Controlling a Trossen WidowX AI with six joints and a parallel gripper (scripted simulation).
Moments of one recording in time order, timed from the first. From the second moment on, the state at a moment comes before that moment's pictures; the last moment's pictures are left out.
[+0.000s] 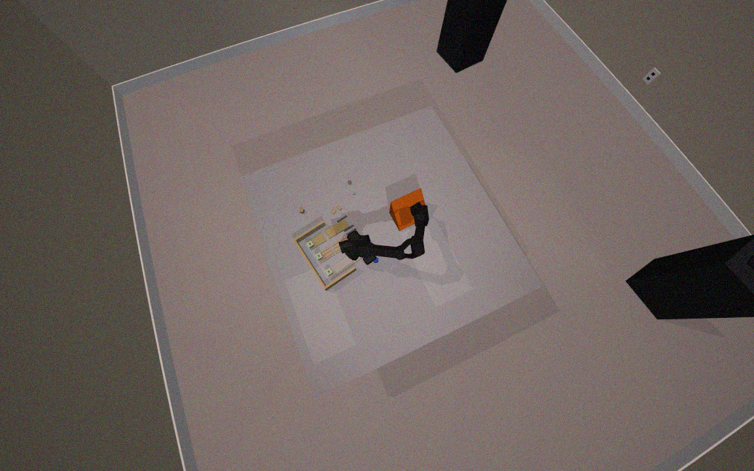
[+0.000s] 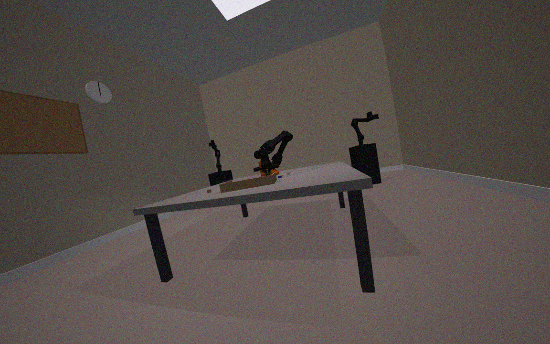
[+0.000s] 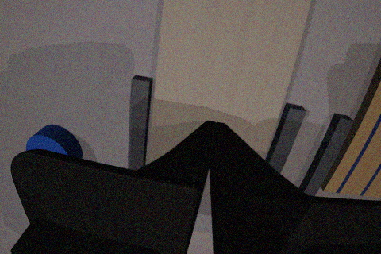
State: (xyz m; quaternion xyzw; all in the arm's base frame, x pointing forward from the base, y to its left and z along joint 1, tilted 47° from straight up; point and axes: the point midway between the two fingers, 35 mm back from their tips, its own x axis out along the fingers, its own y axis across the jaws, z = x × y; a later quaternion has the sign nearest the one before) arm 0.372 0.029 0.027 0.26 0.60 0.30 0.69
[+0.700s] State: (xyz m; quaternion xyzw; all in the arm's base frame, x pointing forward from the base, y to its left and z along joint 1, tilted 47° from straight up) arm 0.366 0.029 0.026 0.26 0.60 0.30 0.70
